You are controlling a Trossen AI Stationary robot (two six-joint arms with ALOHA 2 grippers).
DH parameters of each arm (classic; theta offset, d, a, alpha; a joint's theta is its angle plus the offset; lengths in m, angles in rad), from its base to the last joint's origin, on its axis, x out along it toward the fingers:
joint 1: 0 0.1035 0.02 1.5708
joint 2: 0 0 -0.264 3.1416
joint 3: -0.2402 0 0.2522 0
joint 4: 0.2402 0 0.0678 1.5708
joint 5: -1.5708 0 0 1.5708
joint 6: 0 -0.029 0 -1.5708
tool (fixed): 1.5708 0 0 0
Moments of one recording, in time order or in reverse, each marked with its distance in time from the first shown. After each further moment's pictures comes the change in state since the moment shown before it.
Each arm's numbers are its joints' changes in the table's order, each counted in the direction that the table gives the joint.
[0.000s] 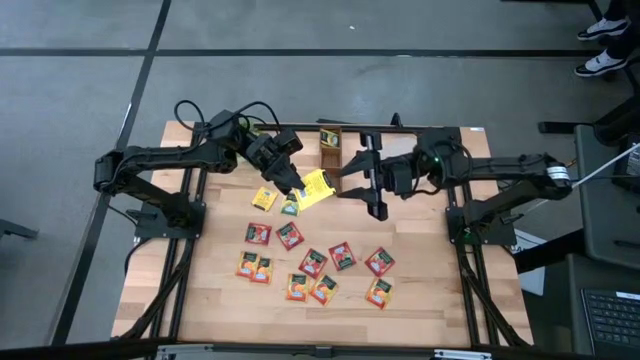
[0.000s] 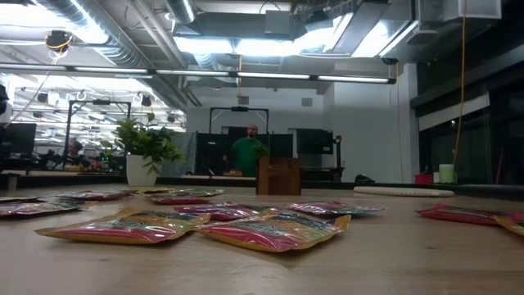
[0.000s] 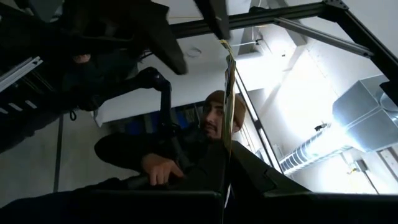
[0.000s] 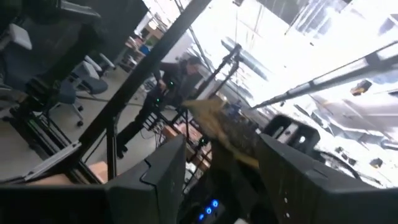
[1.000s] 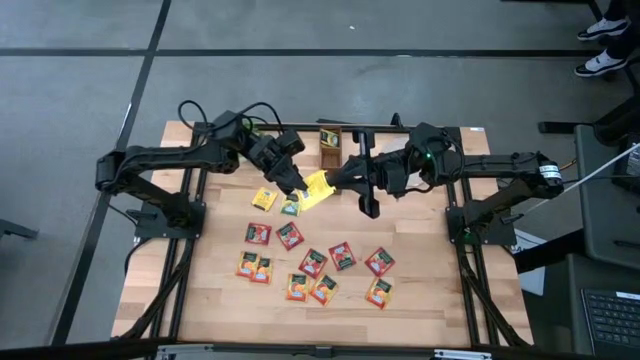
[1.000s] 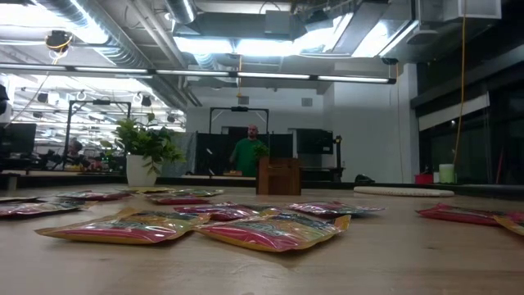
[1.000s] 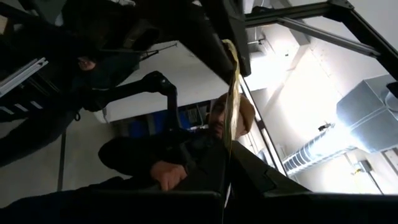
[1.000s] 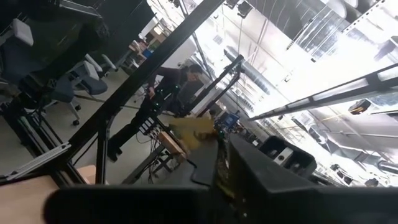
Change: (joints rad) left arm 0.000 -0.015 0.000 0.006 0.001 -0.018; right arm -0.006 -0.076 -0.097 -0.001 0.043 0.056
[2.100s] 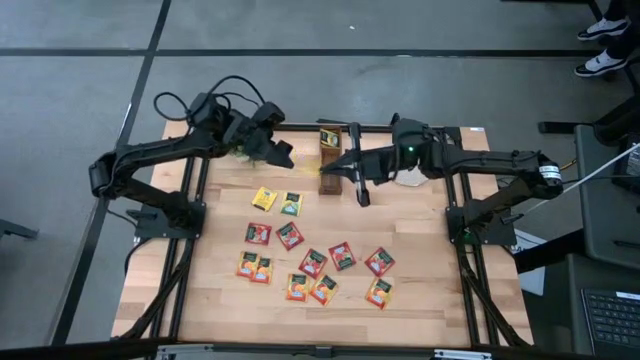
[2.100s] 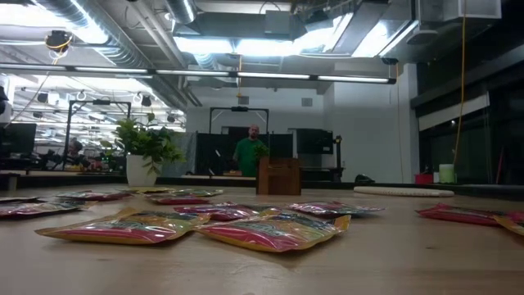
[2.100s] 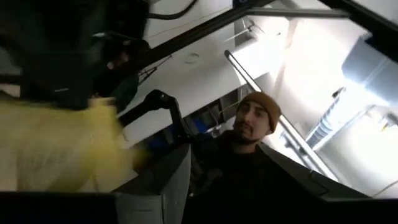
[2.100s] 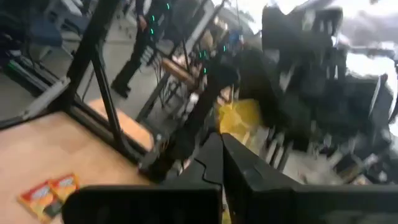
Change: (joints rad) left arm 0.194 0.055 0.001 -0.139 -0.183 -0.108; right arm -0.075 0.001 0.000 0.295 -0.162 -0.078
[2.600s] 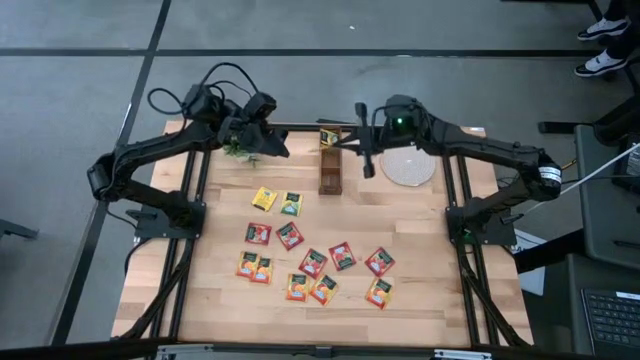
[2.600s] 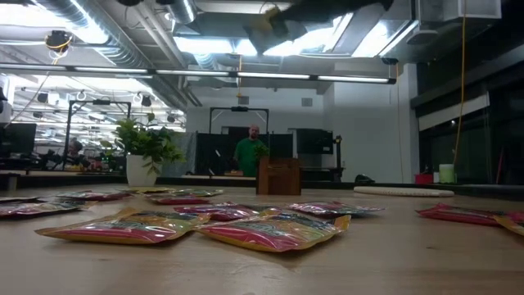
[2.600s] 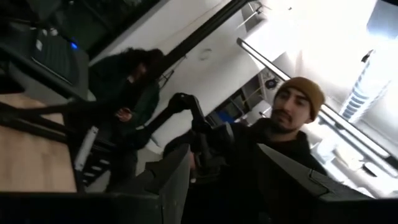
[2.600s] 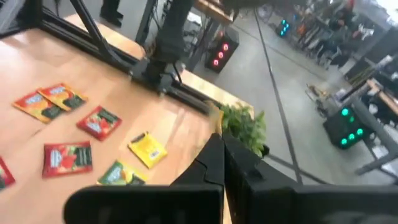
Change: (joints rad) left arm 0.114 0.009 0.000 0.007 -0.114 -0.181; right arm -0.243 0.000 0.000 0.313 0.037 0.020
